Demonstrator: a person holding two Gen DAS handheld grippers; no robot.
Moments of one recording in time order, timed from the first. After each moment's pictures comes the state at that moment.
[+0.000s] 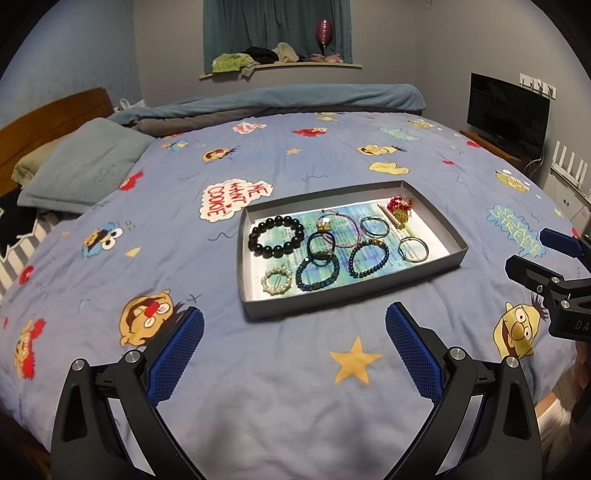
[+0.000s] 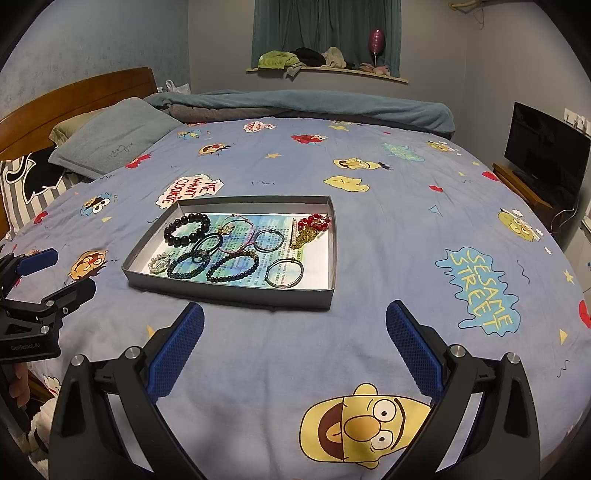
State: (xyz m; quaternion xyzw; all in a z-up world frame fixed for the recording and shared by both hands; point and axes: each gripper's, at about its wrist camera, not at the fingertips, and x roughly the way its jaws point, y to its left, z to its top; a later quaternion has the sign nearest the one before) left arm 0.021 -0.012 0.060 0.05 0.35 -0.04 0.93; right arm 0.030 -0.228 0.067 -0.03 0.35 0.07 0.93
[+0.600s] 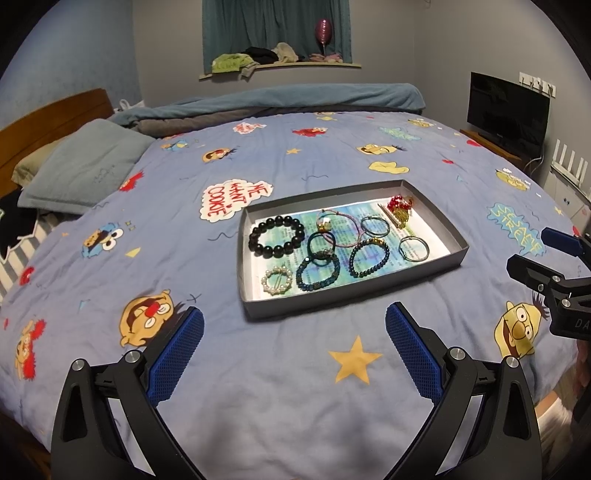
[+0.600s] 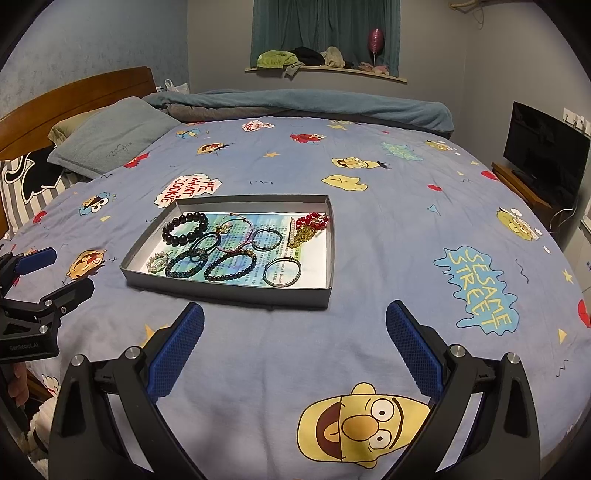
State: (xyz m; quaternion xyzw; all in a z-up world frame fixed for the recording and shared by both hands) left arm 0.022 -0.012 0.059 0.05 0.36 -0.04 0.93; right arm 0.030 -0.231 0.065 -0.03 0.35 0.07 0.93
